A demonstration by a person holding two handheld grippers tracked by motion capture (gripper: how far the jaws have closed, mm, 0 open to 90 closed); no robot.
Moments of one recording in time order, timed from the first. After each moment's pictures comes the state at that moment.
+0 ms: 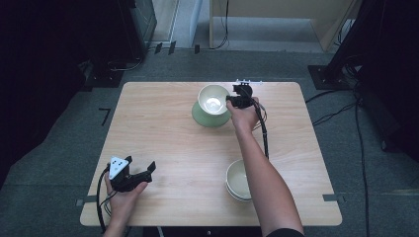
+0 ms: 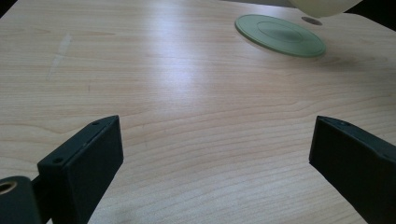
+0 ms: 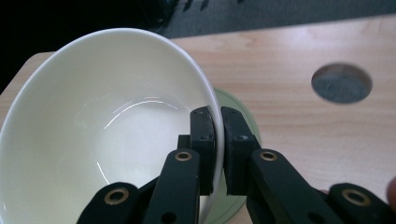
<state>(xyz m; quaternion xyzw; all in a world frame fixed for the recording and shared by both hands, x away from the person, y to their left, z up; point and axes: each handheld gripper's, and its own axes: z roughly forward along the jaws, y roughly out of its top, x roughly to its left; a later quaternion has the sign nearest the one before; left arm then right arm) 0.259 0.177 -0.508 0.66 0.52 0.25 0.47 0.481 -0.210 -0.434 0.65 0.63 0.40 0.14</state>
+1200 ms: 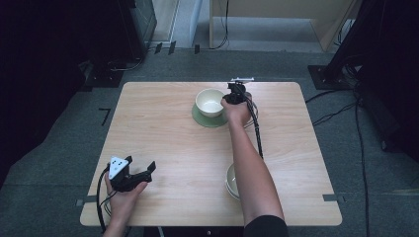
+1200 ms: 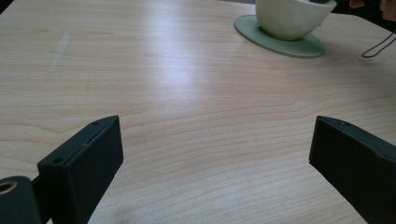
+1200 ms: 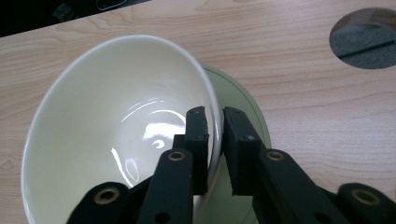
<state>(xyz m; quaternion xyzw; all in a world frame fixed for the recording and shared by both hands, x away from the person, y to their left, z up) 0.260 0.177 -0.508 0.66 0.52 0.24 0.48 0.520 -0.196 -0.460 0.71 0.62 0.33 0.10</state>
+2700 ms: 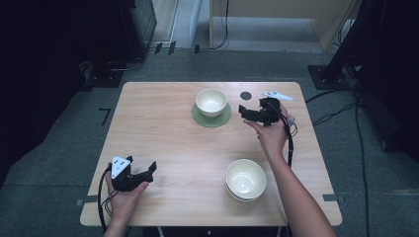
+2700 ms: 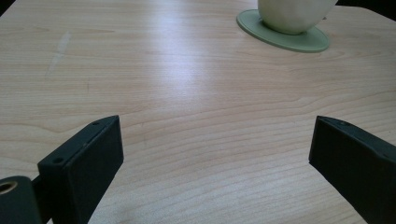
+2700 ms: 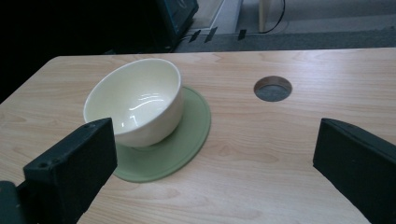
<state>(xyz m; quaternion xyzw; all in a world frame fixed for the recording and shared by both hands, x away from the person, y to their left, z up) 0.260 0.173 -0.509 0.67 0.52 0.25 0.47 0.407 -0.279 -0.423 0.59 0.64 0.45 0.20</state>
